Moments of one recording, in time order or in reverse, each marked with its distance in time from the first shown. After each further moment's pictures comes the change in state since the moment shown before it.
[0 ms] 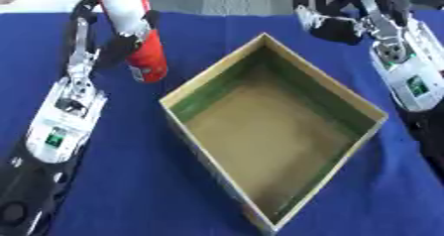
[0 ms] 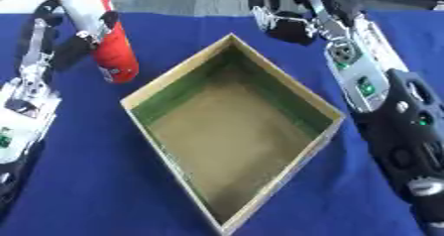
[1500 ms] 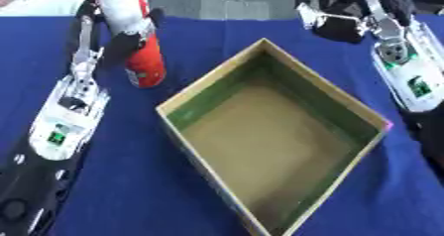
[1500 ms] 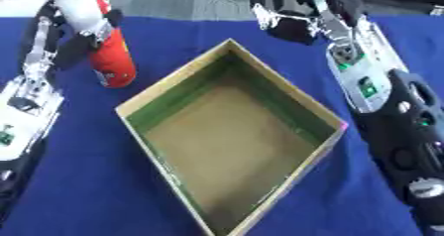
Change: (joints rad) left arm -0.074 0.008 0.000 0.057 0.010 -0.034 0.010; right arm -0.046 0.000 -0.025 0.047 -0.017 -0.006 -0.004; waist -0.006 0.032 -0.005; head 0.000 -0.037
